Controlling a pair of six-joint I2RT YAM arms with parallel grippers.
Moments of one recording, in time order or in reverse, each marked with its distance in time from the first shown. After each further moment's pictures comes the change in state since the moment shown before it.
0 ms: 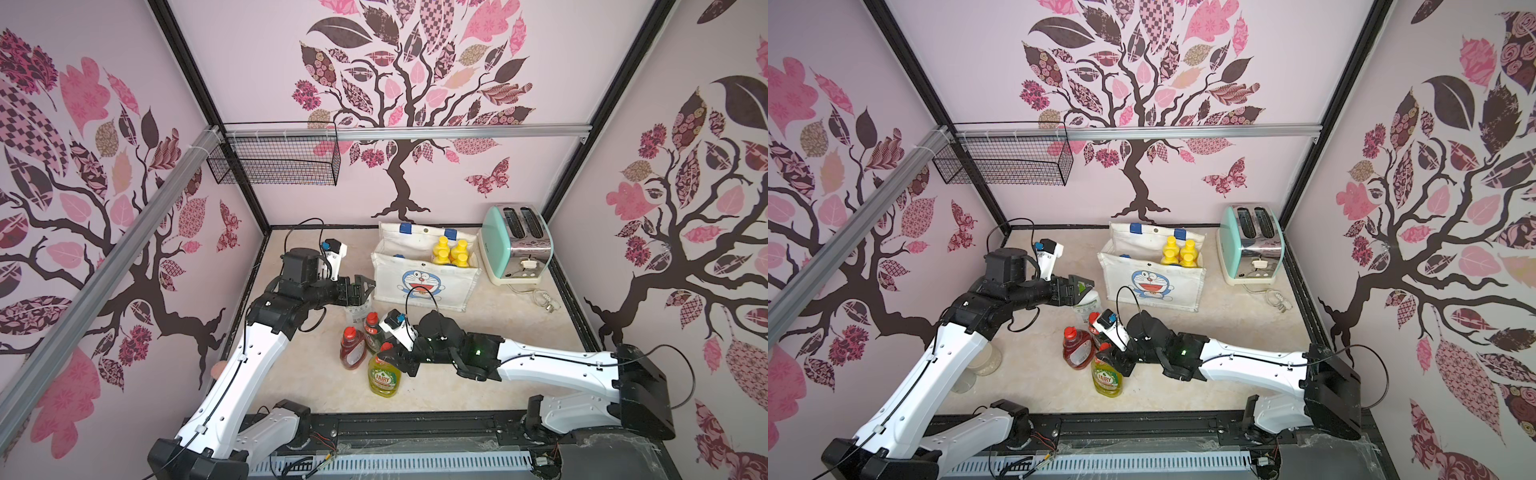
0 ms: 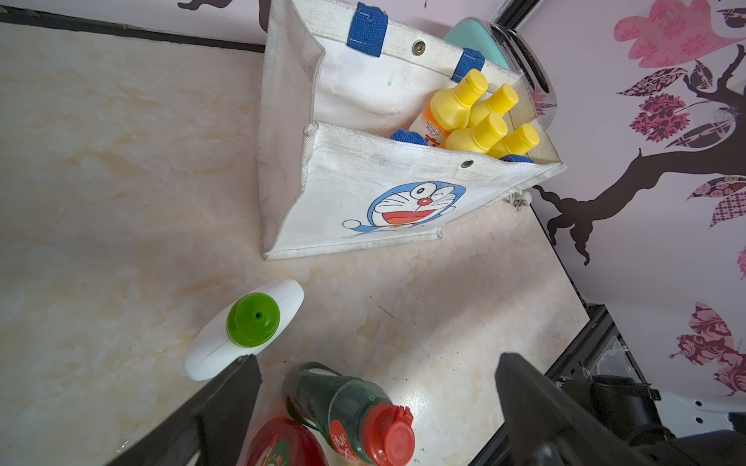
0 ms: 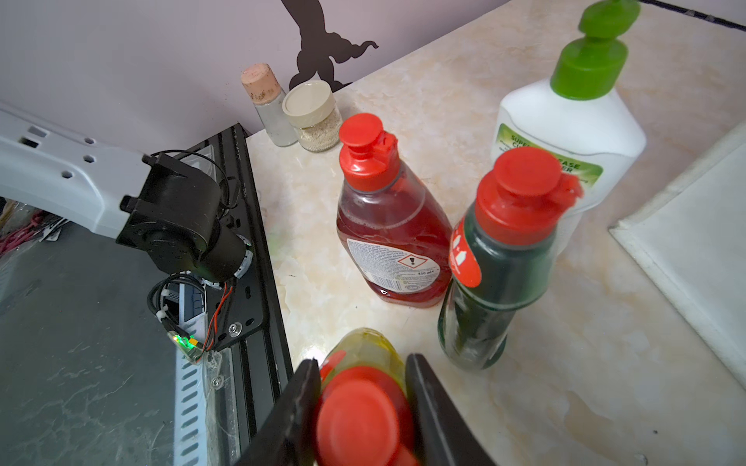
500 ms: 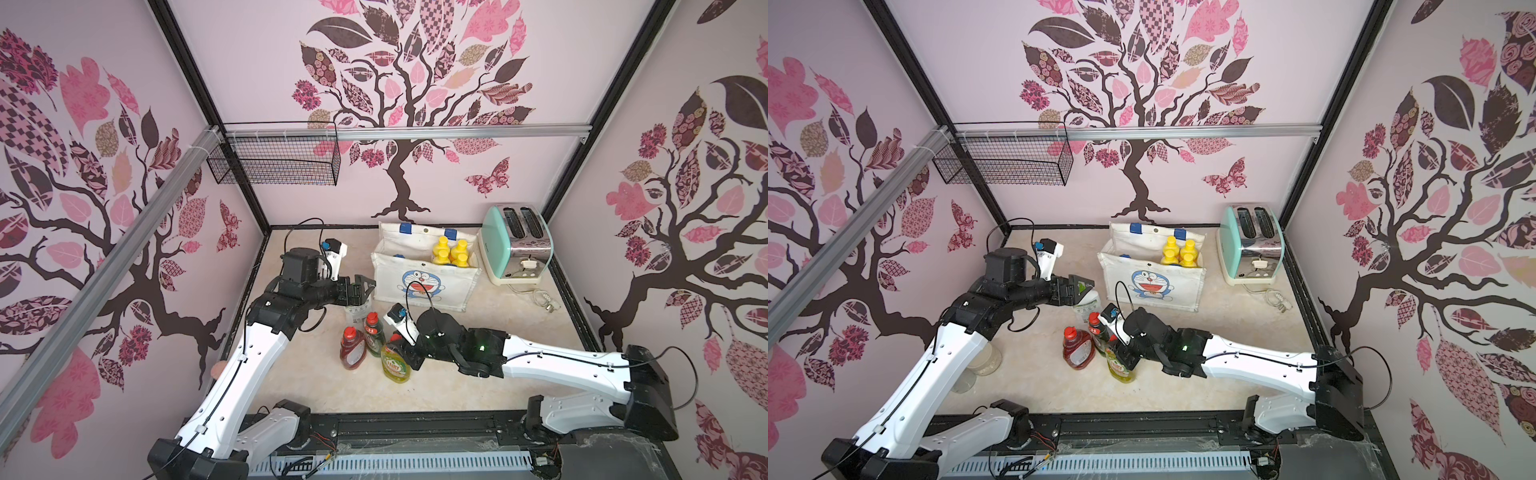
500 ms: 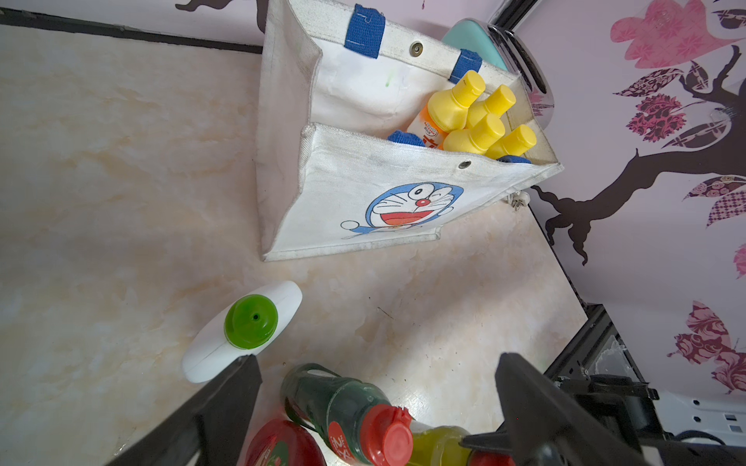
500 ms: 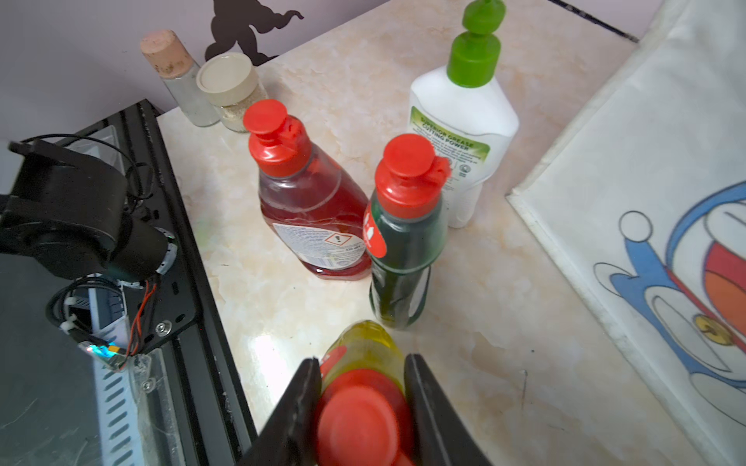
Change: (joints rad) left arm 0.000 0.000 0.000 0.006 0.009 0.000; right arm 0.006 -0.015 0.115 -0.239 0.220 -0.031
